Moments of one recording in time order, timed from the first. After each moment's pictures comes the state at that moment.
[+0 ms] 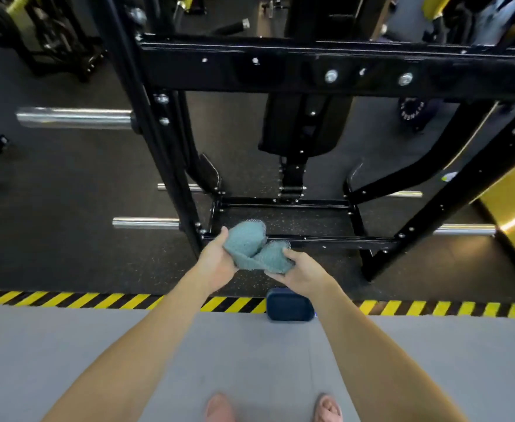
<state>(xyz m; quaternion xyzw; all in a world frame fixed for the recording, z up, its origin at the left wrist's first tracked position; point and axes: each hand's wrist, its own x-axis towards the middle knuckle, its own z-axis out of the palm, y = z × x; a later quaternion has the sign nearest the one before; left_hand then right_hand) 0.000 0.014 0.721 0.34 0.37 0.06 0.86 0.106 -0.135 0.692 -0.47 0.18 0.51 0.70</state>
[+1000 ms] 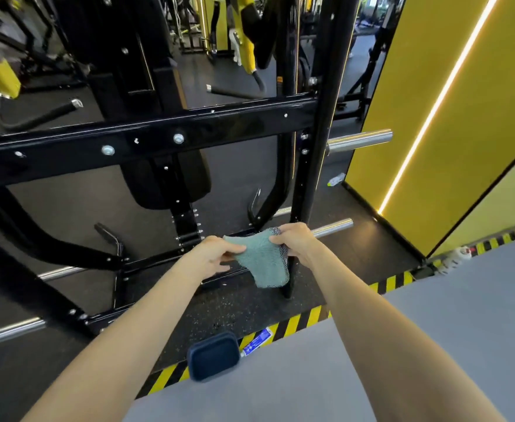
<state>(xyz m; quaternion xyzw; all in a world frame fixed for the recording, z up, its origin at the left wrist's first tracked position) 0.244 -0.243 0.814 0.64 0.28 -0.18 0.69 0.310 -0.423 0.819 -0.75 0.04 0.27 0.61</state>
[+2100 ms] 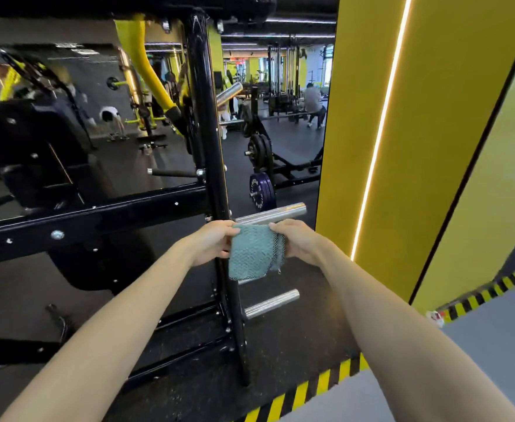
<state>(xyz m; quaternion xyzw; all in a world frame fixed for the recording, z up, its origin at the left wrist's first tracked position) 0.439 -0.486 0.956 0.75 0.07 -0.12 0.64 0.486 -0.683 0.941 -0.68 -0.12 0.24 0.68</state>
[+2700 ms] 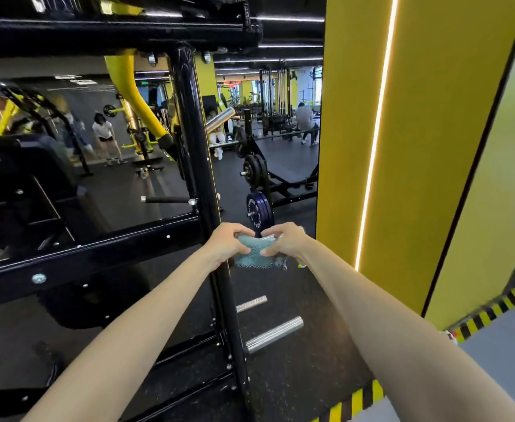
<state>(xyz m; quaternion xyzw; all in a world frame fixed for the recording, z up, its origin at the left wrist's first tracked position) 0.505 -0.502 0.975 0.89 0.02 0.04 0.46 0.554 -0.665 0.960 -0.84 -0.14 0.13 0.51</state>
